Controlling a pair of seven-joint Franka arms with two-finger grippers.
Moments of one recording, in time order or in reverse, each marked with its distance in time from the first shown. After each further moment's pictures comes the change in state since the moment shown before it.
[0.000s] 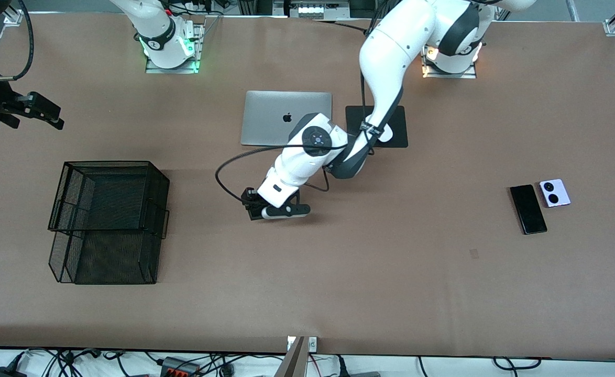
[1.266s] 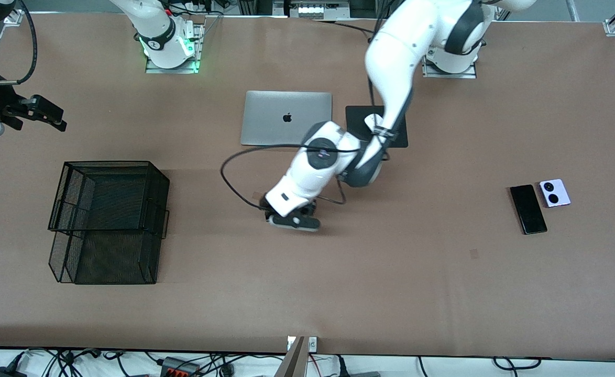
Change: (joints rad) left arm 0.100 -0.101 0.045 -0.059 0.084 -0.172 0.235; right arm 0.001 0.011 0.001 -0.004 0.000 0.002 0.000
